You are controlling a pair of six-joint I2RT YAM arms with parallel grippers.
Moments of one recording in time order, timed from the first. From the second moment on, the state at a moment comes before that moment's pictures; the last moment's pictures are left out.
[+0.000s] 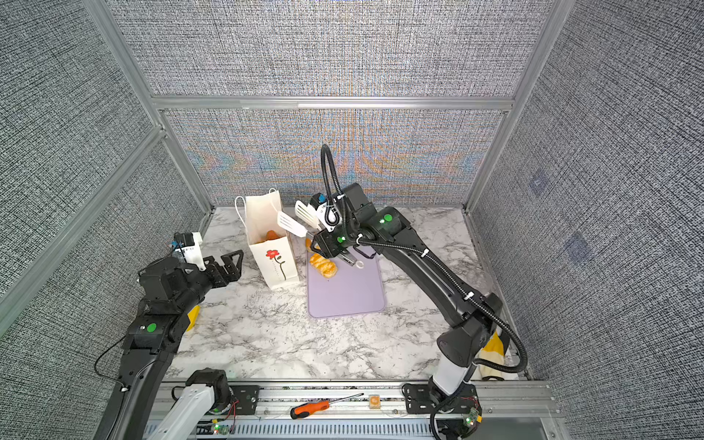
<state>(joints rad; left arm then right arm) -0.05 0.72 0.83 -0.46 0.20 -0.32 0.71 1.69 1.89 -0.99 -0.24 0.02</state>
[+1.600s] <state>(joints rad) -0.26 0.71 0.78 -0.42 0.03 -0.35 0.70 1.81 1.45 -0.96 0.08 -0.02</state>
